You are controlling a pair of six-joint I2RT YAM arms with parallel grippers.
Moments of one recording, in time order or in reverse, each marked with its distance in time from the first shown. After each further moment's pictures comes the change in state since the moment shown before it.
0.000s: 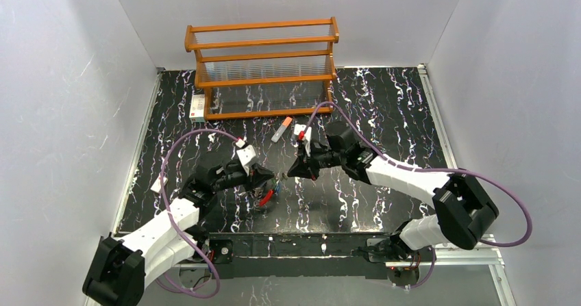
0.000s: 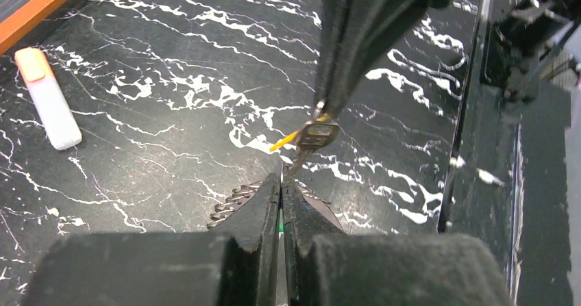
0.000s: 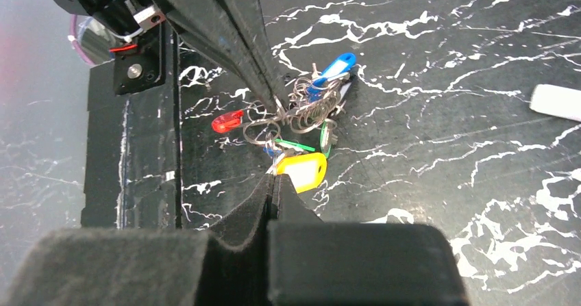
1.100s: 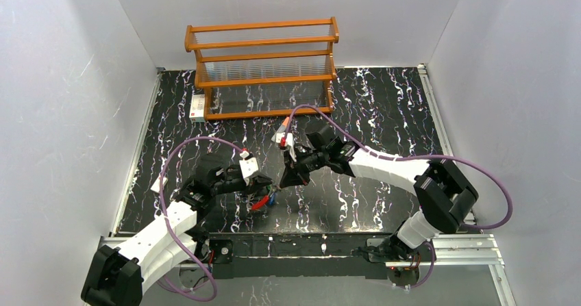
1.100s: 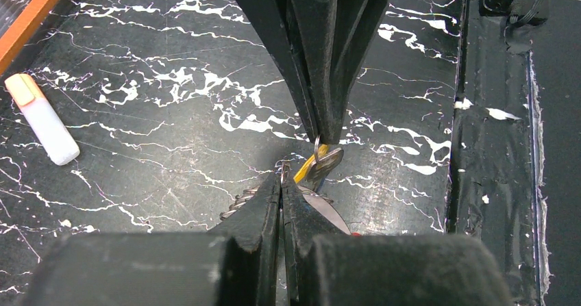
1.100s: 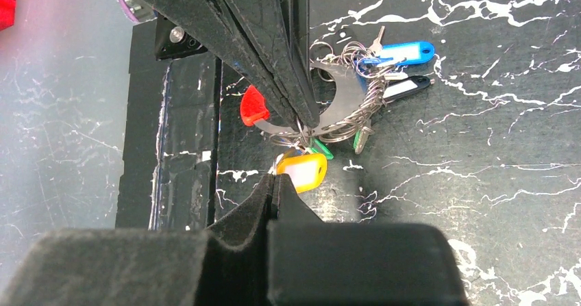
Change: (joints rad) left arm -0.002 -0.075 0.004 -0.187 0.090 0.286; right arm 0.075 0.167 0.175 -0.207 -0.106 -0.078
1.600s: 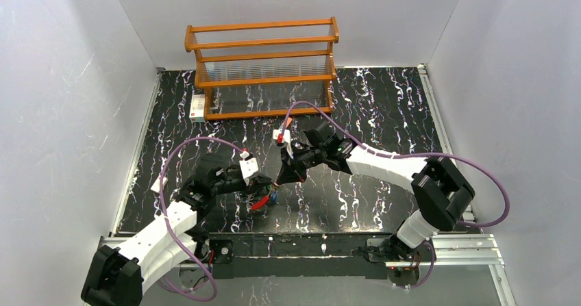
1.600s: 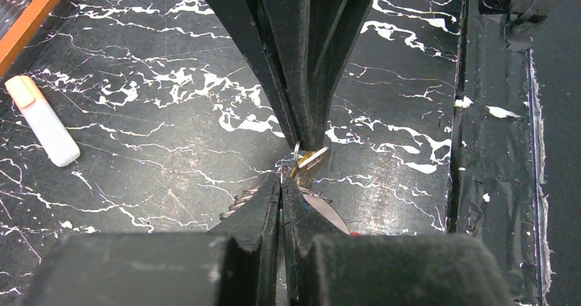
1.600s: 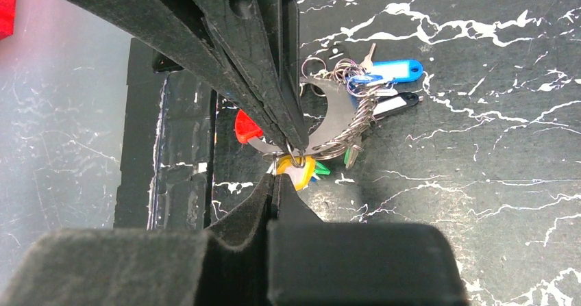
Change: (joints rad) left arm 0.000 0.000 0.000 -0.002 0.004 0.009; right arm 0.005 0.027 0.049 -0.002 0.003 0.007
